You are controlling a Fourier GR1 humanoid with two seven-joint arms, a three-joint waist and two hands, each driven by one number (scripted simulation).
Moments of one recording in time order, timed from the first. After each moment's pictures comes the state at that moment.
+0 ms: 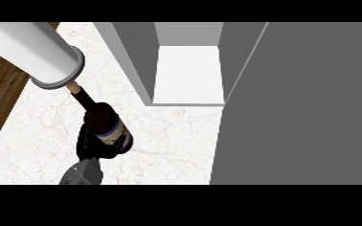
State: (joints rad) left arm -0.24 0.03 0.25 -0.75 0.33 -0.37 -0.63; right arm -0.07 -0.05 0.07 -2.45 -0.12 0.13 0.57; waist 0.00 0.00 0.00
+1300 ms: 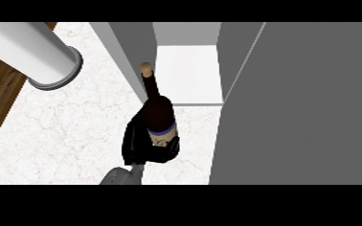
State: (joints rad) left arm -0.16 0.00 -0.41 -1.14 0.71 0.22 -0.53; right arm -0.09 -0.04 0.06 -2.43 -0.14 0.14 0.58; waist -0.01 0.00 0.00
